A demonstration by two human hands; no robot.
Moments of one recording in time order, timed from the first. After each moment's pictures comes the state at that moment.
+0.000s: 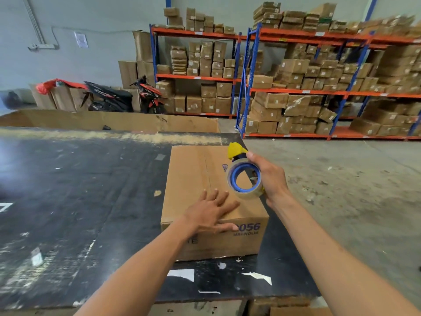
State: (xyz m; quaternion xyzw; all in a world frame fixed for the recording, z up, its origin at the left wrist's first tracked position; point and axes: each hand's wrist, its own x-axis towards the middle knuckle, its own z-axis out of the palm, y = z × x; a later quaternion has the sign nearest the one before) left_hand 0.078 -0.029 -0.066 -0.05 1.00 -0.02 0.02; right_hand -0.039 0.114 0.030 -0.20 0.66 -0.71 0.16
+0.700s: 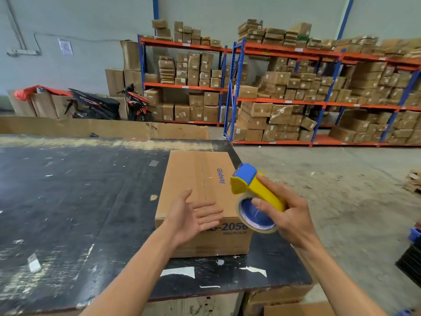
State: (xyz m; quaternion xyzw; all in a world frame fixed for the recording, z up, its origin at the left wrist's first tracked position) left_hand 0.162 -0.003 -0.022 -0.22 0.41 0.88 -0.08; right_hand 0.036 0.213 0.014 -0.44 0.66 -0.61 -0.04
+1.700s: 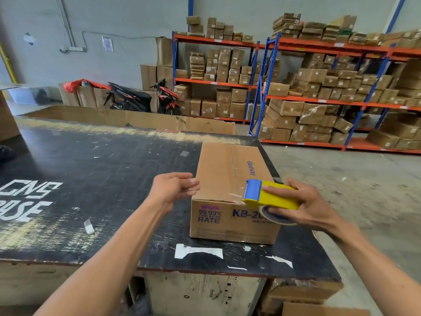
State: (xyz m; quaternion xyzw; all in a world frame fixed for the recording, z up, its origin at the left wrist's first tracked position) left_hand 0.255 -0.062 0.007 -0.34 0.51 0.73 -0.31; right_hand 0.024 0.194 0.015 -0.65 0.68 -0.33 -0.08
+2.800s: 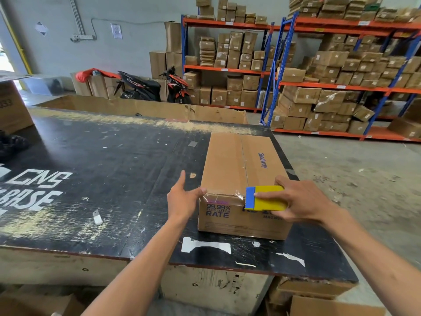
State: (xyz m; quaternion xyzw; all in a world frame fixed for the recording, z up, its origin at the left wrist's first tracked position) left_hand 0.230 -0.066 -0.076 -0.40 0.66 0.51 -0.38; right_hand 0.021 0.149 0.004 -0.69 0.71 -0.05 -0.14
